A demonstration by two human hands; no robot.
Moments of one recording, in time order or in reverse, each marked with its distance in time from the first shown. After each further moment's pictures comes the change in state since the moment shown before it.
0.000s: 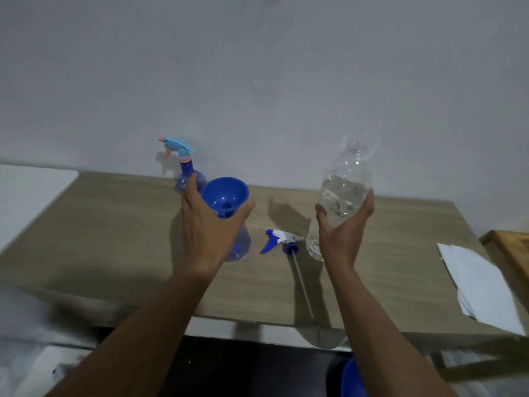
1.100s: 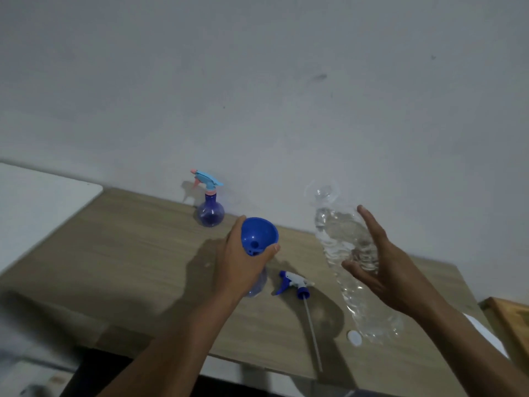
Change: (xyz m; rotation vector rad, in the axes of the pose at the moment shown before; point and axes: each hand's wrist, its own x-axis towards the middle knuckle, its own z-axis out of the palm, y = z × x) left_hand 0.024 -0.018 0.000 -0.152 -0.190 -0.038; right_hand 0.040 -0.114 -0.078 -0.560 -0.801 -0.543
